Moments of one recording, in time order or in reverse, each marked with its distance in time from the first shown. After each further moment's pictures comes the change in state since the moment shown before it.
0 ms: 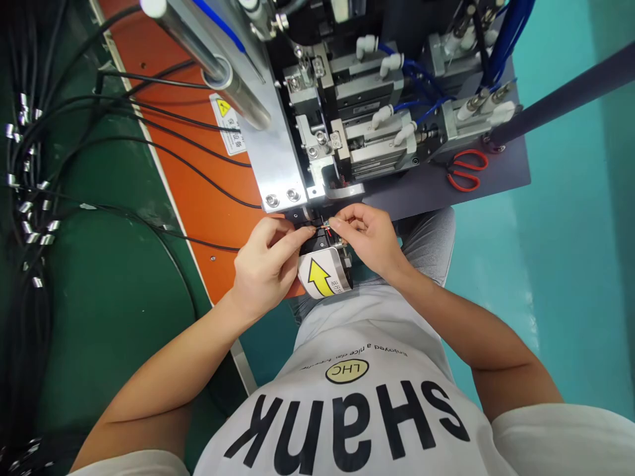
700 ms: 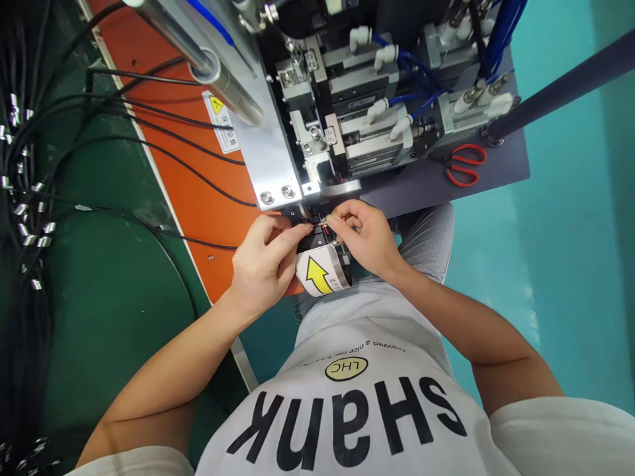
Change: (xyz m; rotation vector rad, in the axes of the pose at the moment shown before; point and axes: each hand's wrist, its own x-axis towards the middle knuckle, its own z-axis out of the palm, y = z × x) left_hand 0.000 0.000 0.002 0.019 -0.015 0.010; right_hand 0.000 0.007 -0.001 -0.056 -0.018 -0.090
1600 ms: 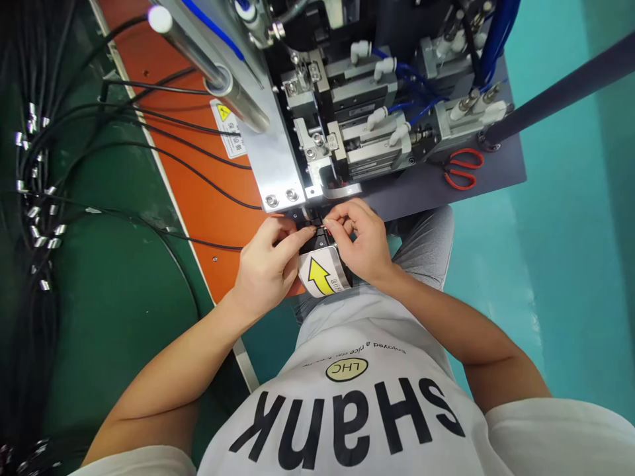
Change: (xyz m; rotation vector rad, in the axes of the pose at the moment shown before) left_hand 0.004 0.005 -0.005 0.094 -0.058 -0.001; right_hand -0.005 0.005 0.015 -0.275 0.217 -0.364
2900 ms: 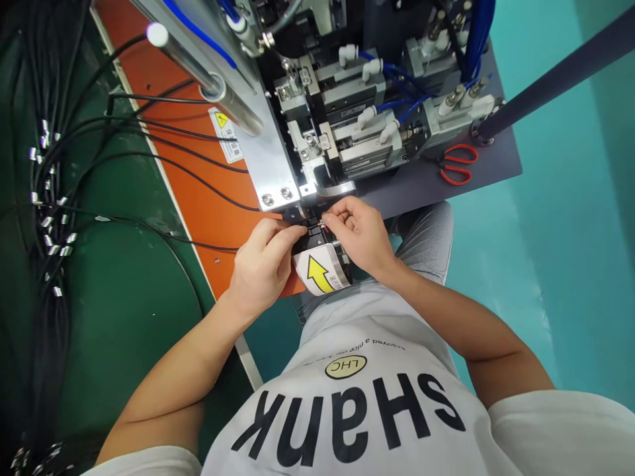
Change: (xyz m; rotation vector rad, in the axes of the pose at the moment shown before) left_hand -0.004 -0.003 0.000 -0.011 0.021 0.016; right_hand 0.004 -0.003 -0.009 0.083 -0.107 0.307
